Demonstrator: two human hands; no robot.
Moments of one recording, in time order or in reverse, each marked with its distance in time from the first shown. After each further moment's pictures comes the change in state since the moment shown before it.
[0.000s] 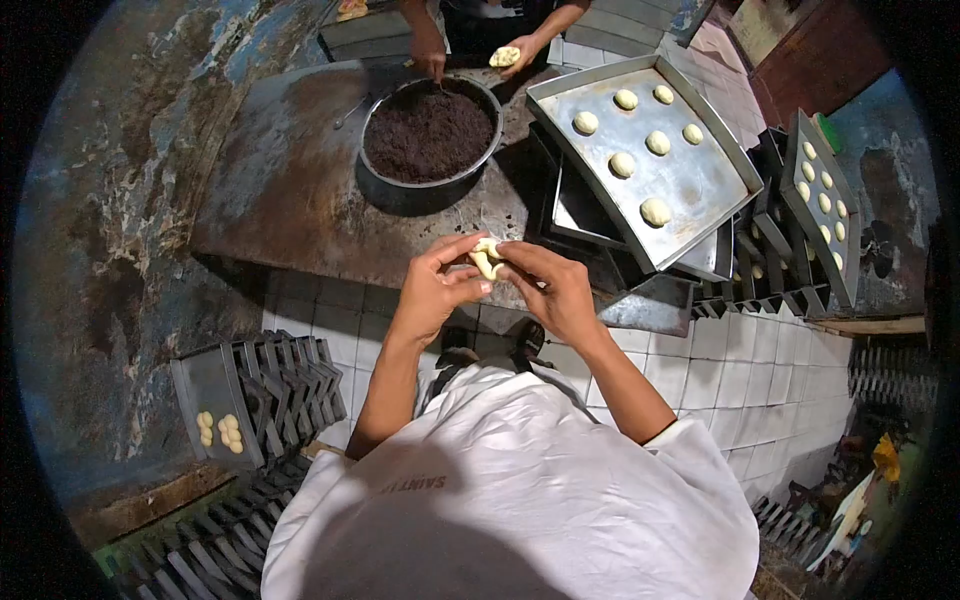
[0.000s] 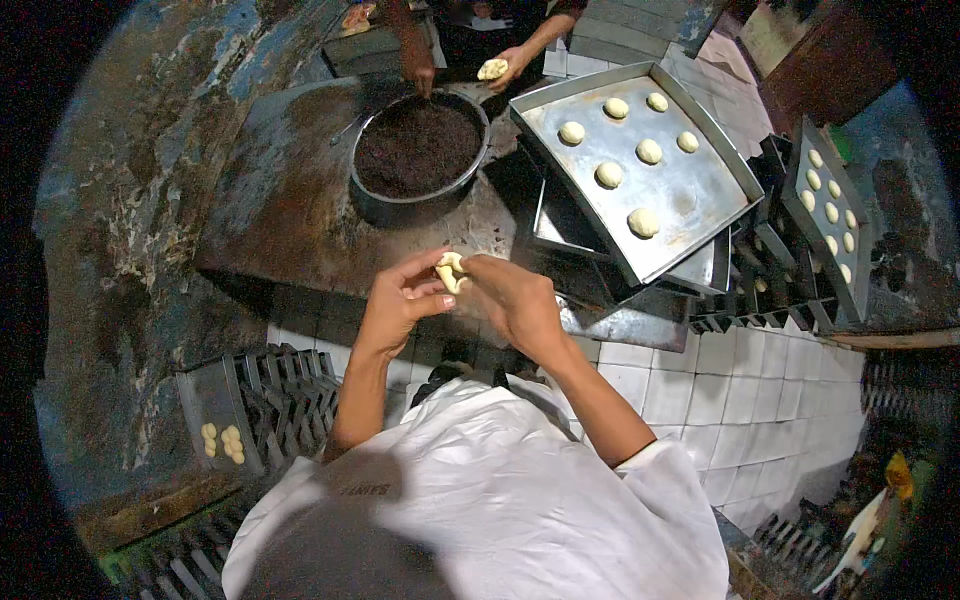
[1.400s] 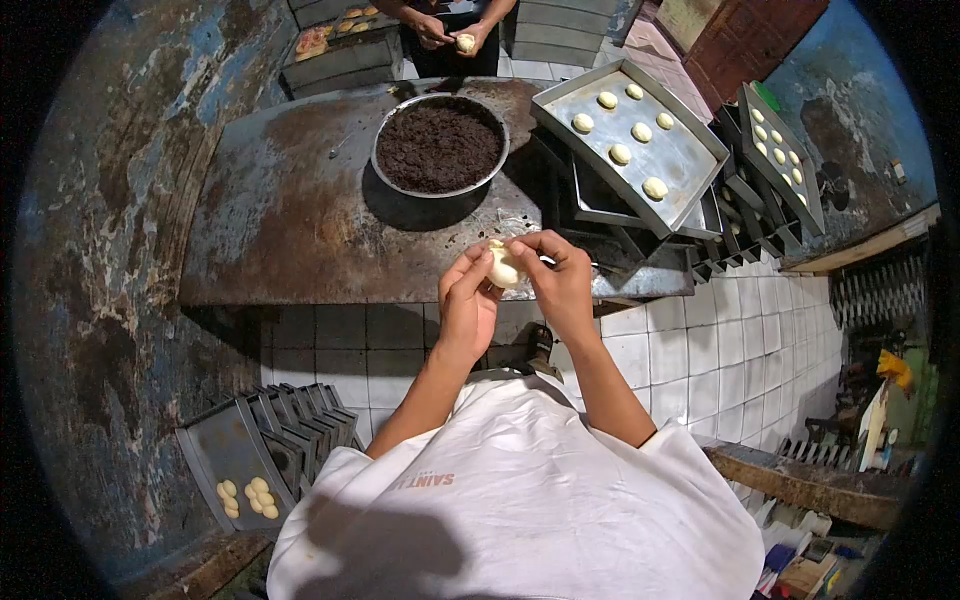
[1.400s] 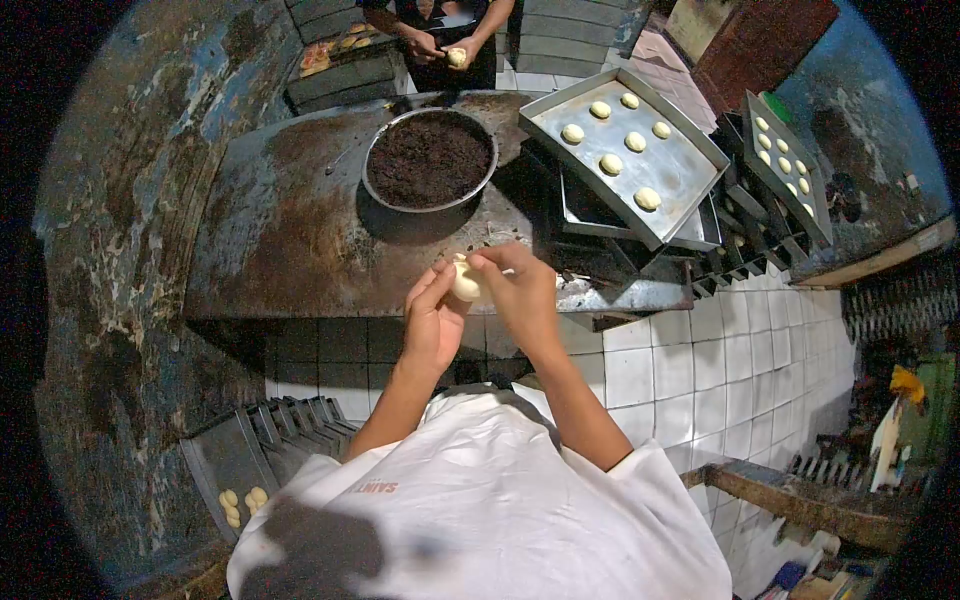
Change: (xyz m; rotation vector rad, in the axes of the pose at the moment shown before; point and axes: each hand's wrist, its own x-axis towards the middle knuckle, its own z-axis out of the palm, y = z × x) left_hand -0.052 0.004 -0.080 -0.682 -0.010 -0.040; right_hand 0.015 -0.102 0.134 0.256 0.363 0.364
